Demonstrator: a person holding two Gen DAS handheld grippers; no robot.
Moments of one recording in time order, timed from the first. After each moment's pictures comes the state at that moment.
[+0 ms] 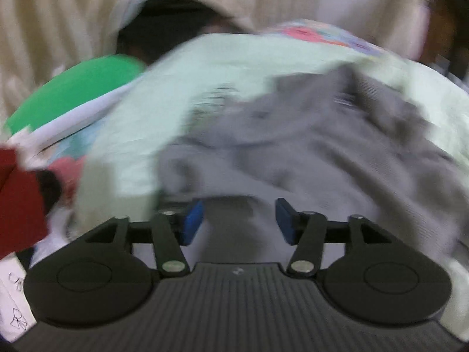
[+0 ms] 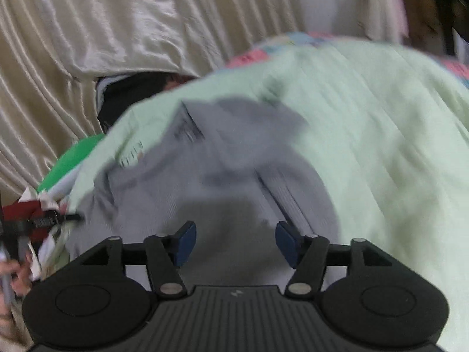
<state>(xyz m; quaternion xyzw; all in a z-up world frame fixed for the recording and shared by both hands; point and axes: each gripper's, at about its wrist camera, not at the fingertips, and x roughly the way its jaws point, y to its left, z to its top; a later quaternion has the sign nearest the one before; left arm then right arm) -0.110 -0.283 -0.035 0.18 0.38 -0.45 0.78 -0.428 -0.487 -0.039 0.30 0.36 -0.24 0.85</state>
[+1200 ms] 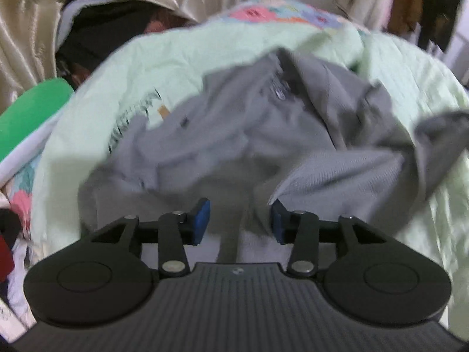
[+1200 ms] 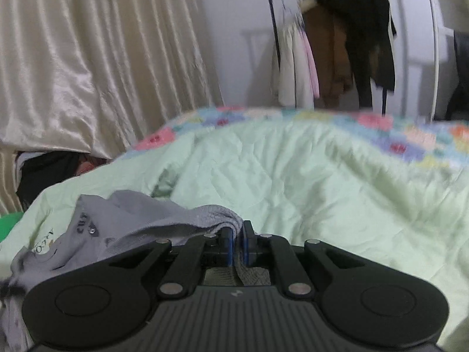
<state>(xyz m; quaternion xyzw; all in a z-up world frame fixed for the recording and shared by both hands) -0.124 -0.346 -0.047 0.21 0.42 -0.41 0.78 -0.403 -0.585 -0.037 0.24 0.25 -0.43 0.84</state>
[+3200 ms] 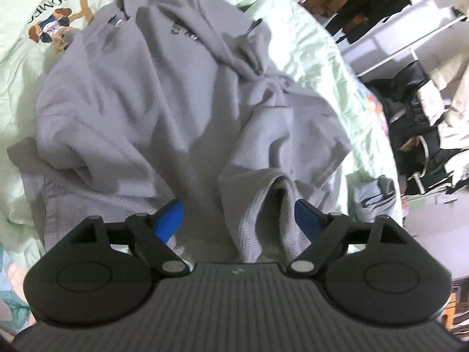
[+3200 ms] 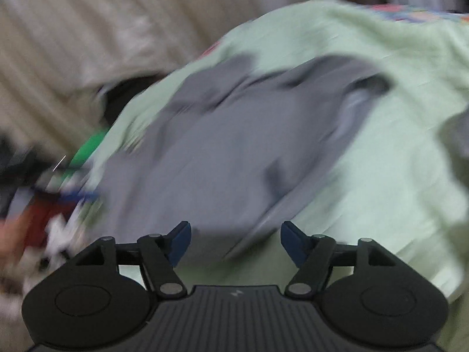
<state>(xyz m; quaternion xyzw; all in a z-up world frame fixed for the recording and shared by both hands) -0.201 -0.291 -0.031 0.05 0.59 -0.53 0.61 -0.559 -0.348 -0.041 0.37 0.33 -0.23 0.84</state>
